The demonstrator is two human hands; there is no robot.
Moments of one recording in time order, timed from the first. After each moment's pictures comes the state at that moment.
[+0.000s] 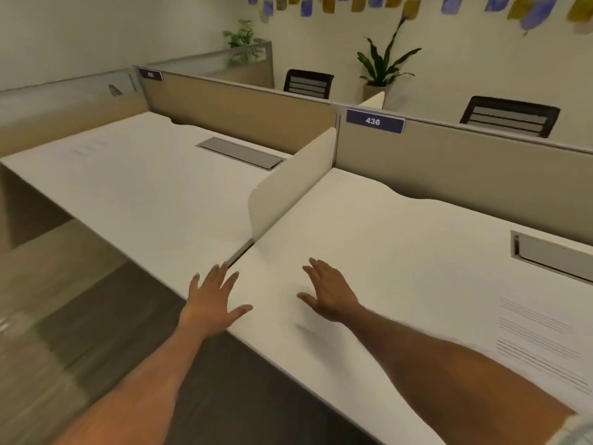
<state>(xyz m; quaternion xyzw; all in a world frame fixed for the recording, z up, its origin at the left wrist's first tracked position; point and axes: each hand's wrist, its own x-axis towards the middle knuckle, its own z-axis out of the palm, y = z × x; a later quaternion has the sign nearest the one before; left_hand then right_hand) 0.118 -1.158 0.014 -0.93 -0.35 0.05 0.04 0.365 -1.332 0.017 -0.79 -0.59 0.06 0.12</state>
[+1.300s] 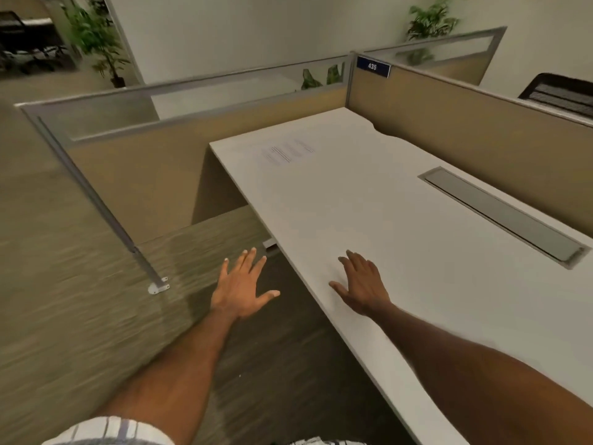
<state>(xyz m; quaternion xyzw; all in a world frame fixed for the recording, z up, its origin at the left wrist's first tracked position) -0.203 -0.573 0.018 -0.85 -0.53 0.02 -0.01 0.093 -0.636 -0.011 -0.73 -0.68 0.09 0.09</state>
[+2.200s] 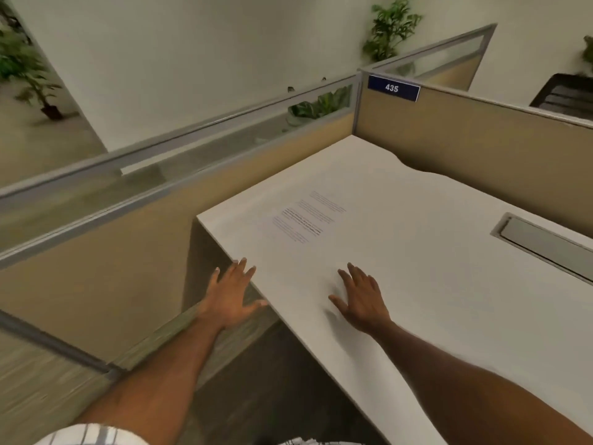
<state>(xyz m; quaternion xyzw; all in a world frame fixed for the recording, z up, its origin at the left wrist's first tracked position) -0.262 -0.105 0.004 -0.89 -0.45 0.04 -0.04 0.036 -0.247 -0.029 -0.79 -0.59 0.13 0.11</state>
